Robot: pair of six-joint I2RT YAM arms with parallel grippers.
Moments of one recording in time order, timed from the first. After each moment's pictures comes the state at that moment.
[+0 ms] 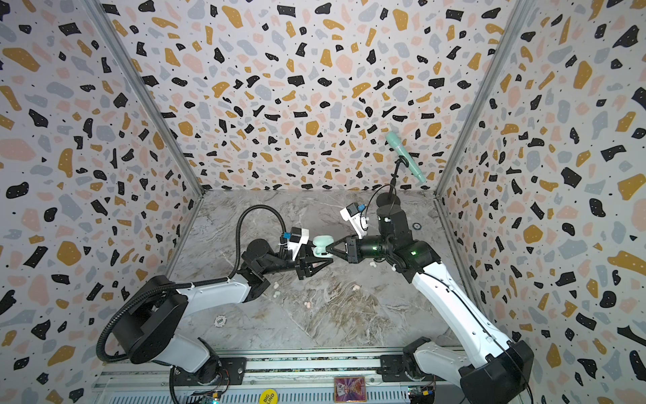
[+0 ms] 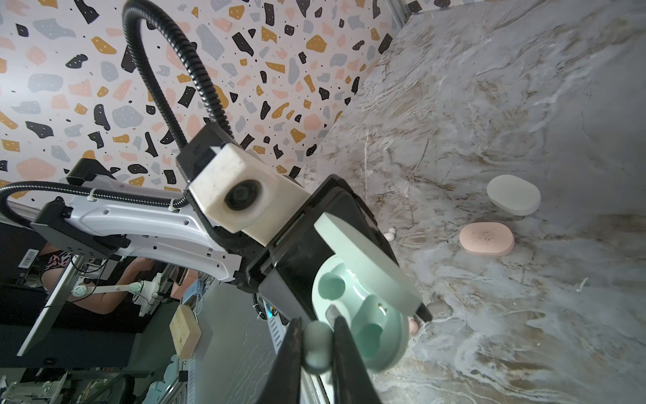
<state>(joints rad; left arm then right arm) -0.69 1.53 0.69 1.00 0.80 -0.25 0.49 1.14 1.13 -0.52 -0.84 0.36</state>
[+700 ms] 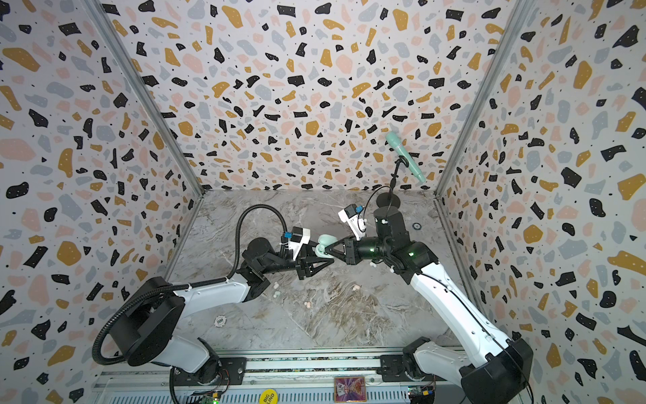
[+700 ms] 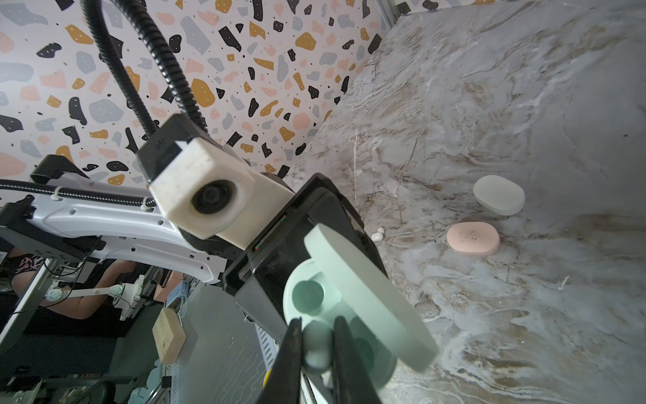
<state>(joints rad) -0.70 1.51 0.70 0.96 0.81 -0.24 0.50 1.14 1.12 -0.51 -0.77 0.34</state>
